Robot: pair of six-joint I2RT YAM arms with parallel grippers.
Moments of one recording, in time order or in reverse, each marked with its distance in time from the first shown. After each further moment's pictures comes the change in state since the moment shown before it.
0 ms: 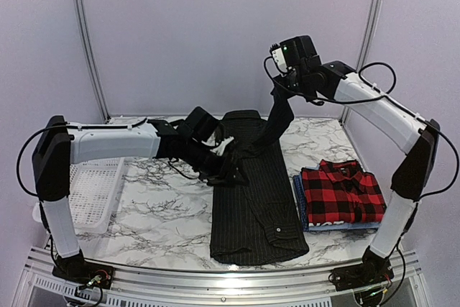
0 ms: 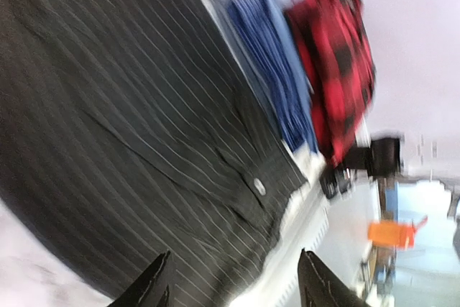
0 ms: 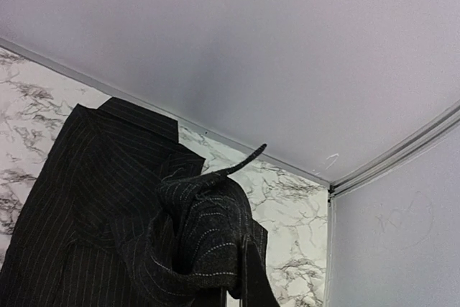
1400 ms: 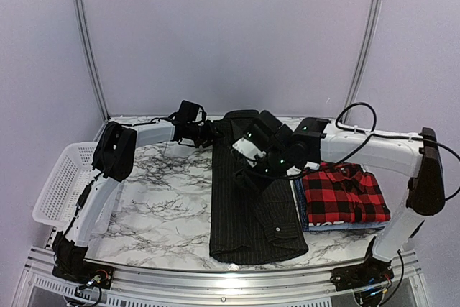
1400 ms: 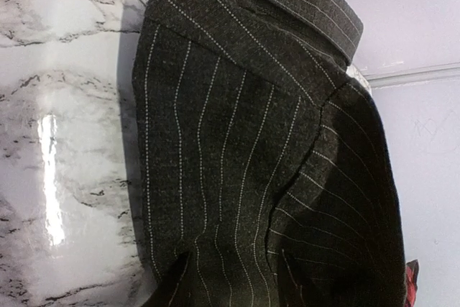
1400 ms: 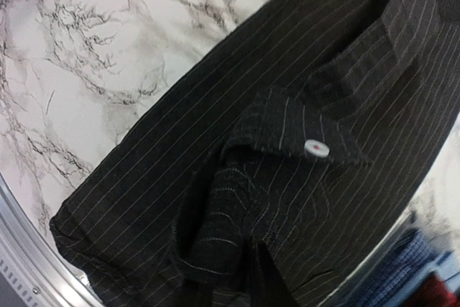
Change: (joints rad) left arm 0.414 0.777 0.735 0.262 -0.148 -0.262; right arm 0.331 -0.149 -0.522 -0.111 -0.485 0.256
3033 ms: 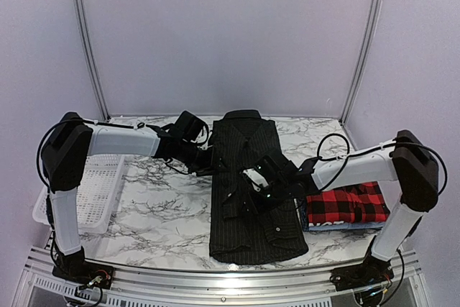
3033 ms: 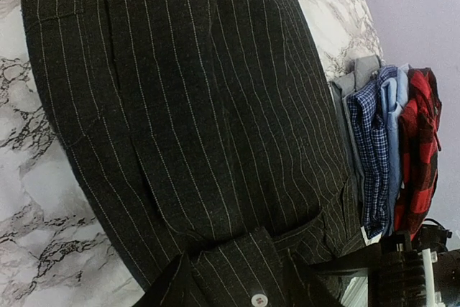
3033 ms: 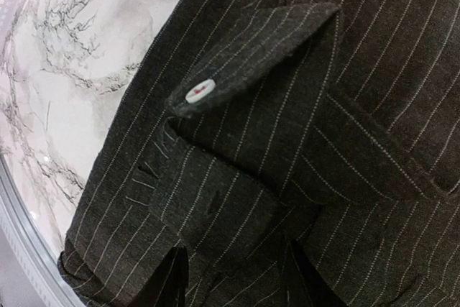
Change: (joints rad) left arm -0.238 -0.675 -0.804 -0.062 -0.031 0.214; right arm -0.072 0.051 -0.434 0.525 -0.298 0.294
